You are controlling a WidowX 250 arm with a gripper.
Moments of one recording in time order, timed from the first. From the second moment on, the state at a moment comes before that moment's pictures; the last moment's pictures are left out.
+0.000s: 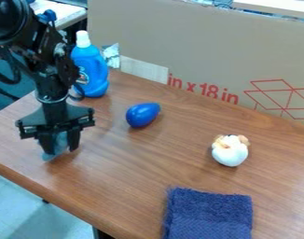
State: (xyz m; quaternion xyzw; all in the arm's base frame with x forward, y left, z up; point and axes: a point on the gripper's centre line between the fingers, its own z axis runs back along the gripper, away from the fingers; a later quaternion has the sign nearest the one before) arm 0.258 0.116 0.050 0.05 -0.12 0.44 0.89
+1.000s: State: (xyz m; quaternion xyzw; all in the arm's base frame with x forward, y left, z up) arm 0.258 0.107 0.127 0.05 -0.22 0.48 0.85
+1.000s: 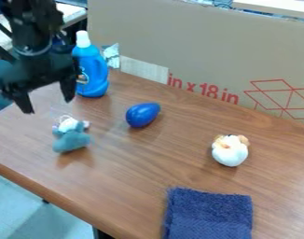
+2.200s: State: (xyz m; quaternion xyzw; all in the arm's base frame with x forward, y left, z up) arm 0.269 -0.050 0.116 0.09 -0.08 0.02 0.99
